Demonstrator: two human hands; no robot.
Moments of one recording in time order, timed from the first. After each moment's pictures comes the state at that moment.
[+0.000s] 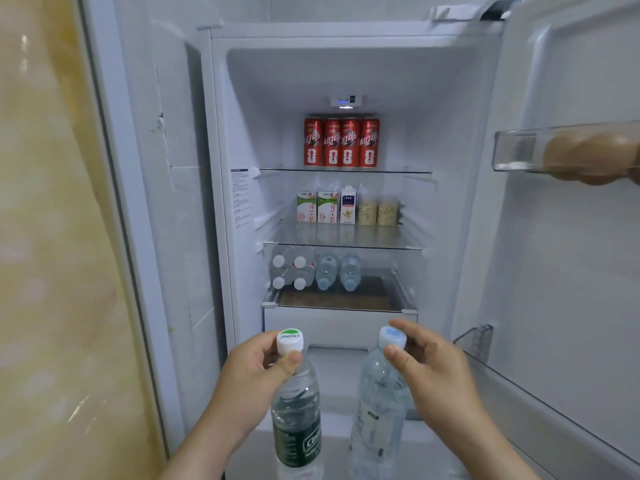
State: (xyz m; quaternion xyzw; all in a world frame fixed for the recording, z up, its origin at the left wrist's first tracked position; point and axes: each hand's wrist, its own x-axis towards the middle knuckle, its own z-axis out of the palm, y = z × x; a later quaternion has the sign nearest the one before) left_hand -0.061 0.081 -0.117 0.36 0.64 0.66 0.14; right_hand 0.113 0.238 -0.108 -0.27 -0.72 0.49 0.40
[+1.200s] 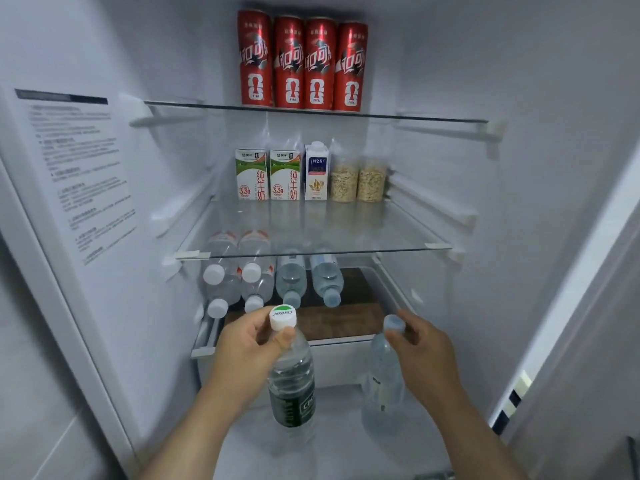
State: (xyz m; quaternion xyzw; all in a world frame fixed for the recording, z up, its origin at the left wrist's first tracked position) left_hand -0.253 0.297 -0.155 0.43 0.63 0.62 0.19; right_hand -0.050 0.444 -0.180 -0.46 -0.69 0.37 0.41
